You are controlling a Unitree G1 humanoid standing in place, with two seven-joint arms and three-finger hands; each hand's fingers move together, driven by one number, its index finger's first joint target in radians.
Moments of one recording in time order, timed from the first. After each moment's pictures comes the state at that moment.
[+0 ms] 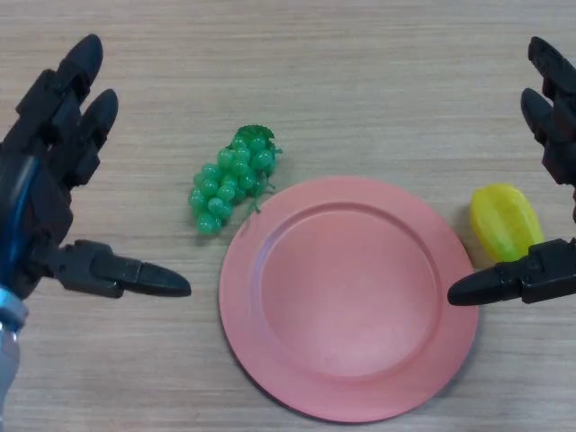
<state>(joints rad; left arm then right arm) -0.05 0.31 0.23 -0.50 -0.25 0.31 -0.26 -0.07 -0.26 -0.10 -0.64 0.00 0.47 0.21</state>
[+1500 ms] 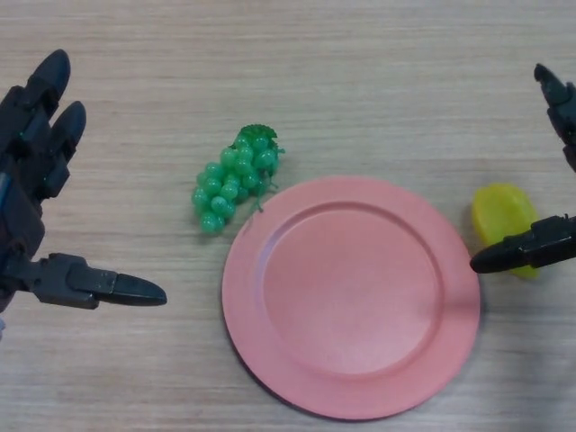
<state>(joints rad) -0.03 0.31 0.28 -0.46 -0.22 0.24 -0.26 -0.29 -0.35 -0.09 0.07 -0.26 0.12 0.15</state>
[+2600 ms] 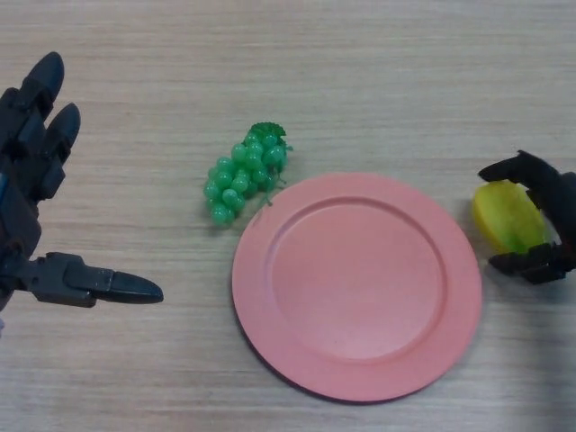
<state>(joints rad) -0.03 0.31 0.28 -0.44 -0.21 0.24 -0.24 -0.45 -0.42 -0.02 0.70 -0.64 -0.31 -0.02</state>
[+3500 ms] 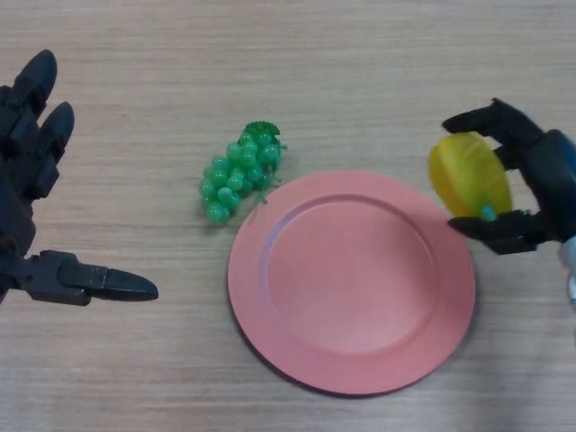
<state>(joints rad) -0.03 0.31 0.29 -0.45 -0.23 0.26 -0.24 -0.27 -0.28 0.02 -0.01 -0.47 0.05 0.13</state>
